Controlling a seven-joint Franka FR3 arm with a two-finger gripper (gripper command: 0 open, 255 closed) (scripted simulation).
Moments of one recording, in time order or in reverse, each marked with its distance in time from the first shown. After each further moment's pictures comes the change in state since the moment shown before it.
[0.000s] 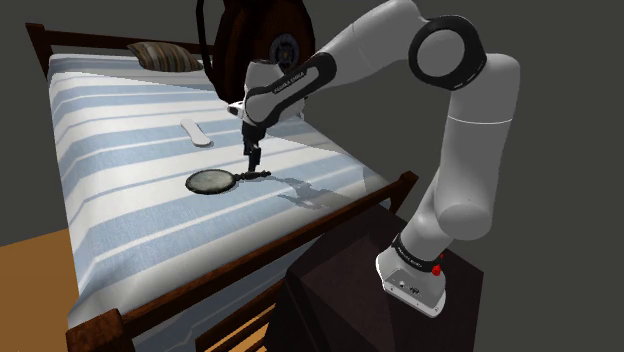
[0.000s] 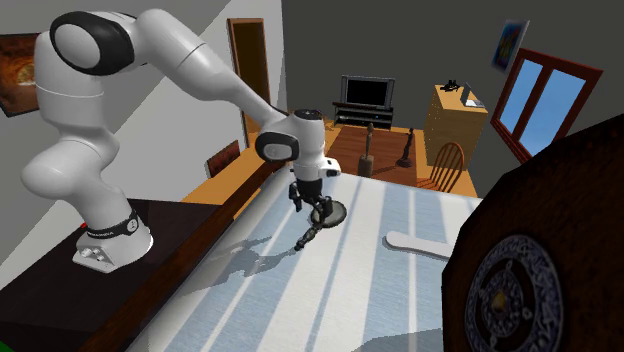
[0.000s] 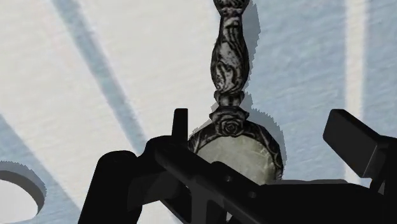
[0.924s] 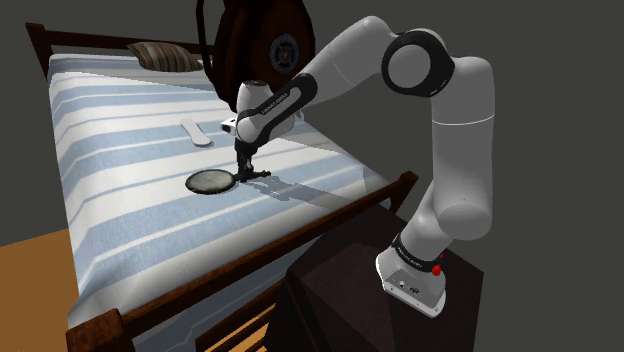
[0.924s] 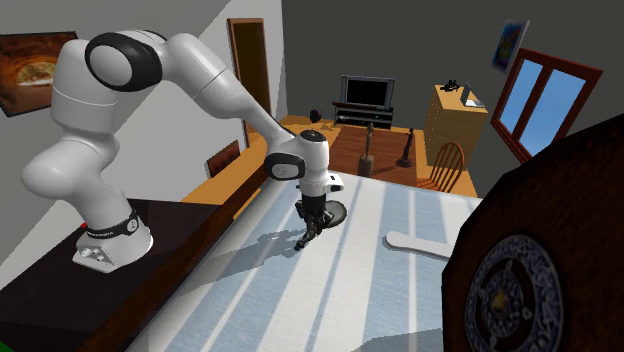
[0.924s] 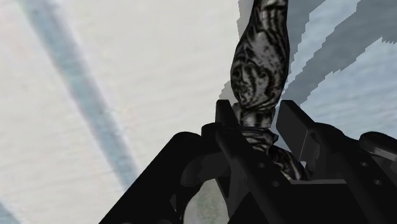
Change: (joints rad) arm -0.003 0.152 0.022 0.056 0.006 0.096 -0.044
